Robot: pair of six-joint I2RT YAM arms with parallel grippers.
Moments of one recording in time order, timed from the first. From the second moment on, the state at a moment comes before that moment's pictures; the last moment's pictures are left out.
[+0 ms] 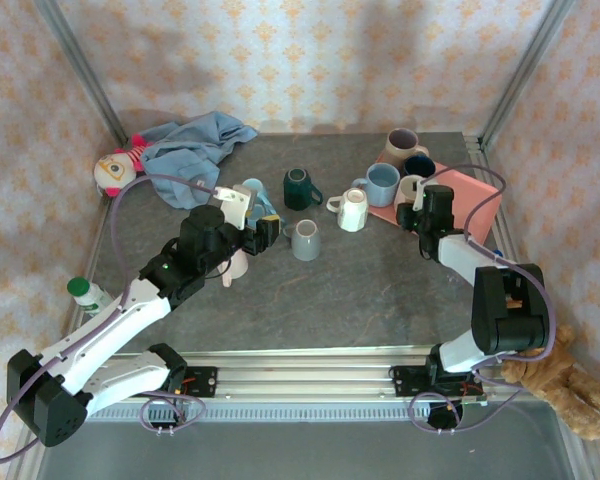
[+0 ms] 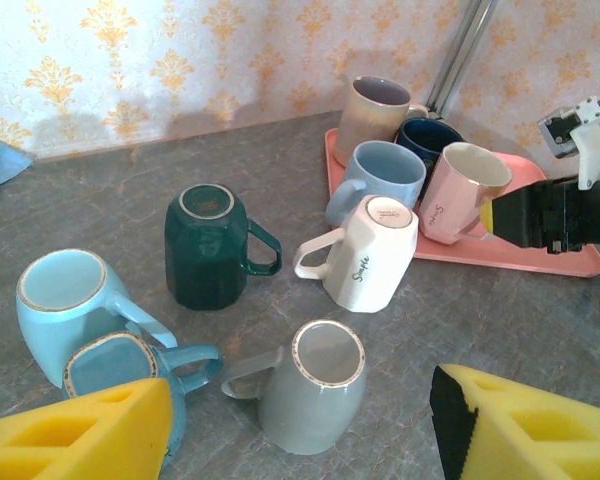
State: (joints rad) left arm -0.58 1.00 0.83 -0.16 -0.05 -0.20; right arm 0.06 1.50 0.77 0.07 -0.05 0.12
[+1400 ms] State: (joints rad) left arm -0.58 0.90 0.86 -0.76 -0.48 -0.49; right arm 0.14 1.14 1.10 -0.74 -0.37 0.32
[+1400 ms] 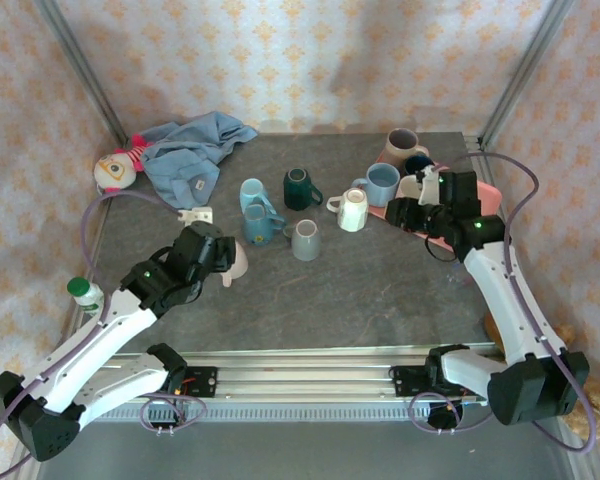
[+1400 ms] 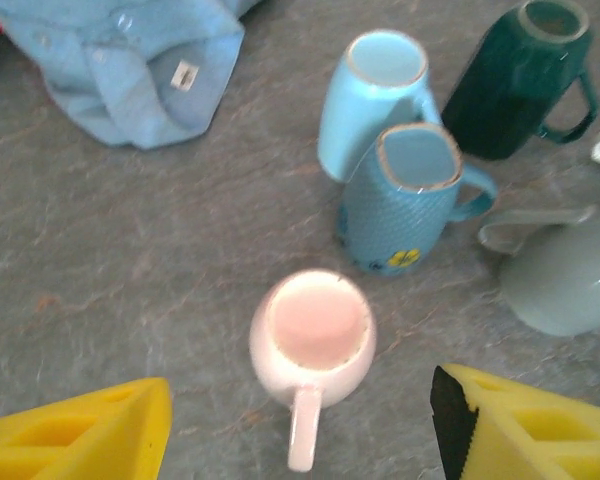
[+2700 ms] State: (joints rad) left arm -0.52 1.28 0.82 -0.77 -0.36 -0.54; right arm 0.14 1.34 1.28 -0.92 -0.68 0.46
